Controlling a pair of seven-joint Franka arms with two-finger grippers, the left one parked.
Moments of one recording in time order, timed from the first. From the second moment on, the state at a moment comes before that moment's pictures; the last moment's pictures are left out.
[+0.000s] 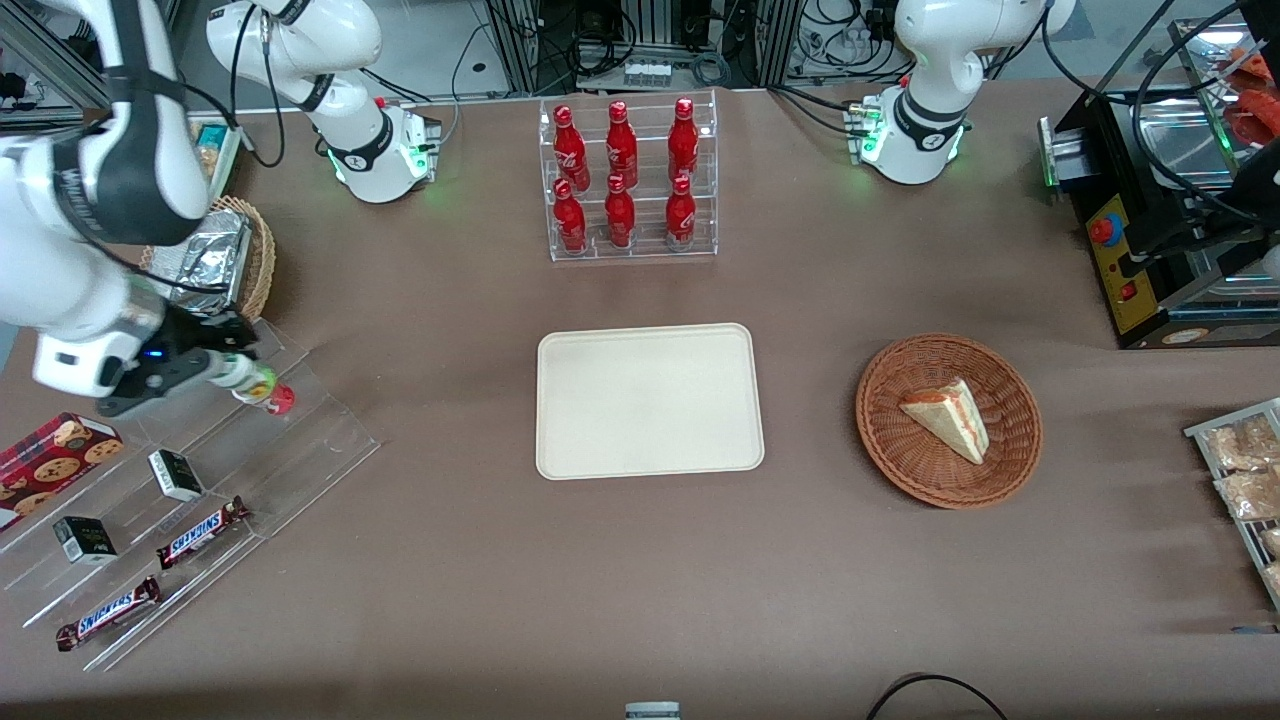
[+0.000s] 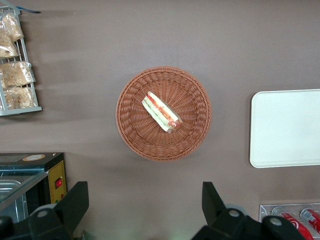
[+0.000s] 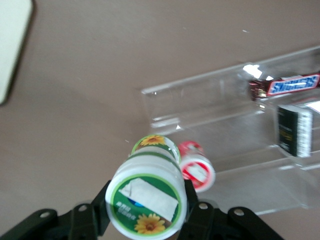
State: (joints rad) arm 0.10 0.00 -0.09 -1.98 -0.01 1.89 -0.44
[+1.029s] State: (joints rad) arm 0.65 0.30 -0.08 -1.77 0.08 2.01 0.46
